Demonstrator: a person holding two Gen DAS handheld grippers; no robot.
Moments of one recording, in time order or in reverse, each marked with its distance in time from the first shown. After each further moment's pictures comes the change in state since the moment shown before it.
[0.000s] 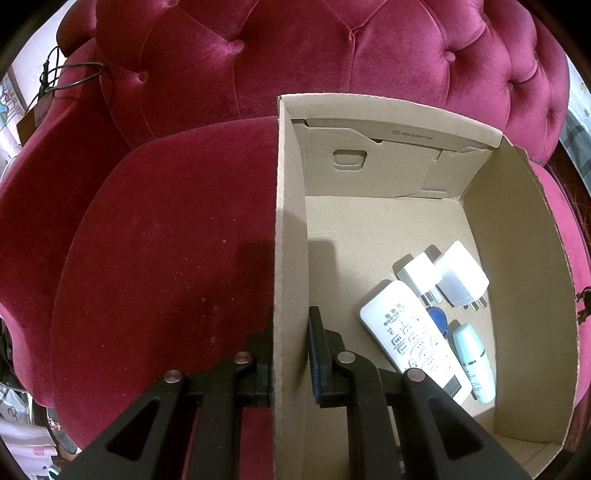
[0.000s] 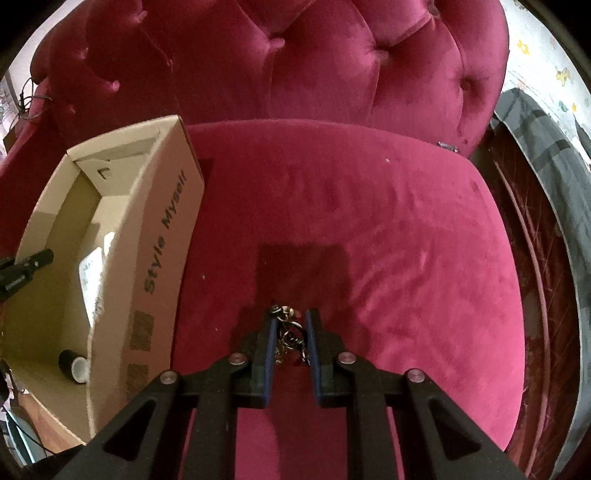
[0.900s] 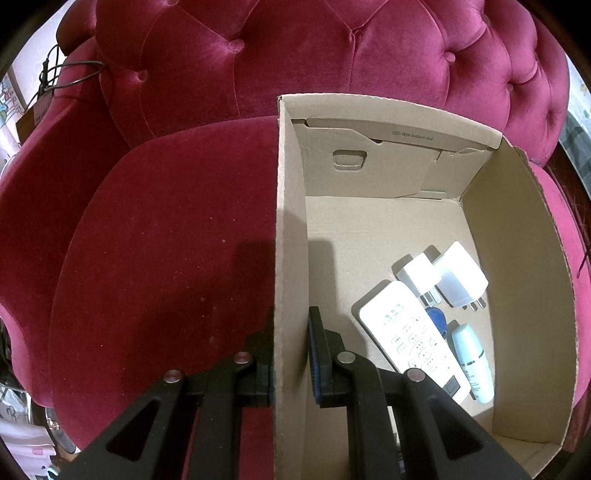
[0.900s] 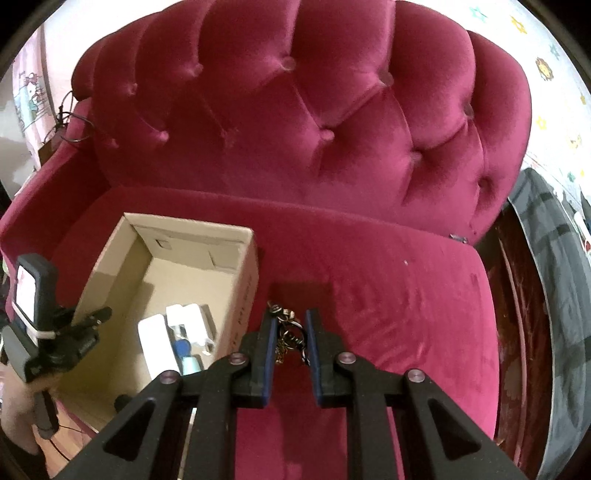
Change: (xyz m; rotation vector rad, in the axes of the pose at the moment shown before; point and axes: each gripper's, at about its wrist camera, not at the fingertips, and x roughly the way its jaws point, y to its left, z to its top) left arm 0.000 -0.001 0.000 -0.003 0.001 -0.005; right arm -0.084 0.054 0.075 -0.107 -0.164 0.038
